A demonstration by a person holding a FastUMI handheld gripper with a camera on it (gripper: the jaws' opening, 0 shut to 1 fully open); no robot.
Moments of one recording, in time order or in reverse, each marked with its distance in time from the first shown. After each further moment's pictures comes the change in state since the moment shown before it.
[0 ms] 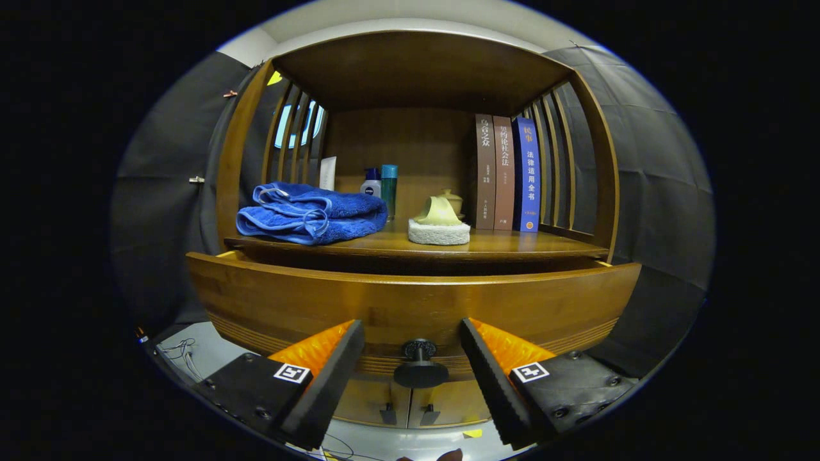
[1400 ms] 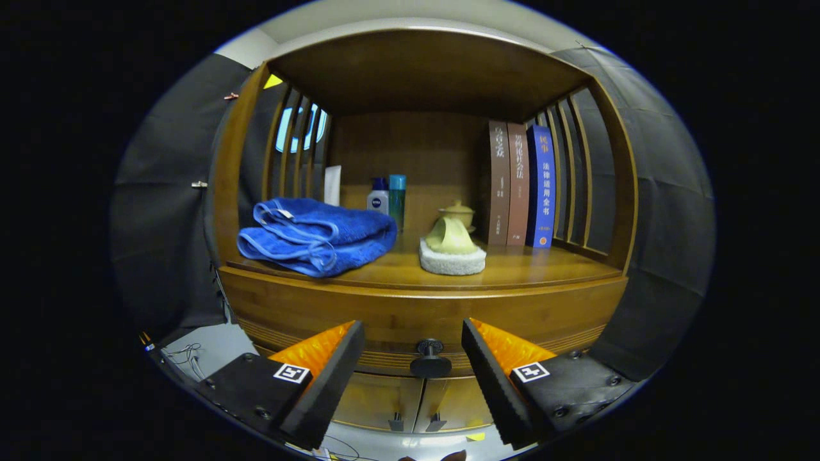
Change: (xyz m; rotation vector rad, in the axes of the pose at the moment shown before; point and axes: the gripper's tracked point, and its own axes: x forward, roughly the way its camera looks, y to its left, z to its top) arm -0.012 0.015 0.048 0.002 -0.005 0.033
